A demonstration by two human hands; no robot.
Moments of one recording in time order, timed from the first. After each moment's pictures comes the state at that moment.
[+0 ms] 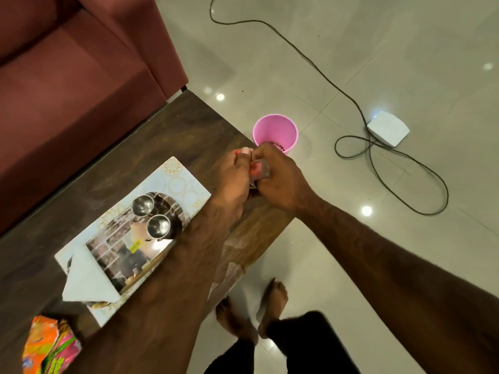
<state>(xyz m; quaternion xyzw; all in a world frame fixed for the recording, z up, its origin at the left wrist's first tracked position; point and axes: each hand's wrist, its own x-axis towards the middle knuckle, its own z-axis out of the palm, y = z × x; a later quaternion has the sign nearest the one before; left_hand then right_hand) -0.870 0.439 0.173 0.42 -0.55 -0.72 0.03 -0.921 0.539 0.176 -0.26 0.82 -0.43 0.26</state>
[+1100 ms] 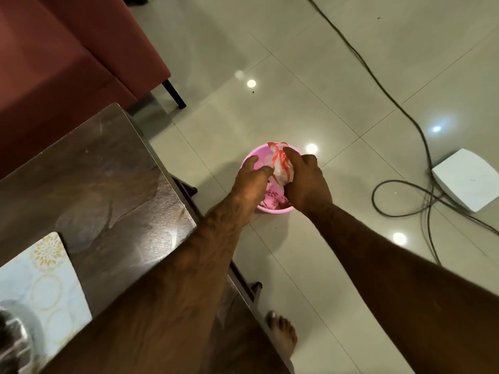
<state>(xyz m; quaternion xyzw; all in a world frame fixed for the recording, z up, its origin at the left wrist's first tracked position) -1.218 0.386 -0.108 0.54 -0.56 -0.63 -0.04 -1.290 0.482 -0.144 -0.23 0.89 -0.24 0.31</state>
